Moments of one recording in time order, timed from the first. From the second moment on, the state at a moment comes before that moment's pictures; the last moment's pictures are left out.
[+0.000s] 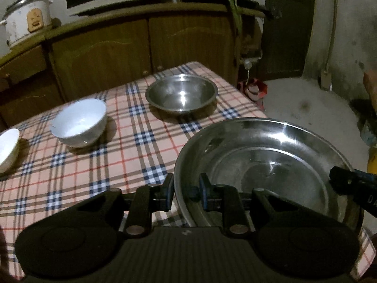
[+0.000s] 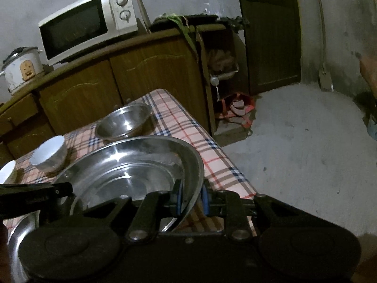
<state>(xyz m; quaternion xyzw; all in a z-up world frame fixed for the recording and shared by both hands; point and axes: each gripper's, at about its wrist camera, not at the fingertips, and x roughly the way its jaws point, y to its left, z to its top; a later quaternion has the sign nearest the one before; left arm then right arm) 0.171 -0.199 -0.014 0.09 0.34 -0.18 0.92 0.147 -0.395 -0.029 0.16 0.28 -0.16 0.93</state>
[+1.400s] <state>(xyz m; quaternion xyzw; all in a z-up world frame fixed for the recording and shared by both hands) 0.114 -0.110 0.022 0.07 0.30 -0.09 0.94 0.129 -0.300 0.013 0.11 0.26 -0.08 0.96</state>
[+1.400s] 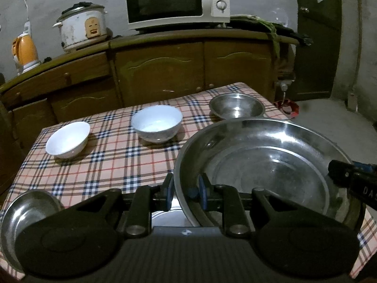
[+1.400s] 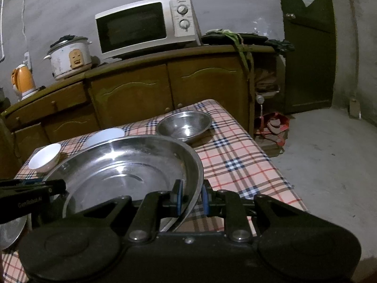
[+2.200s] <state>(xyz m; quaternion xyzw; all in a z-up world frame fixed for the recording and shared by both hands) 0.113 -0.068 0.013 0.06 0.32 -0.05 0.95 0.144 -0.253 0.000 0.09 0.29 -0.04 0.95</state>
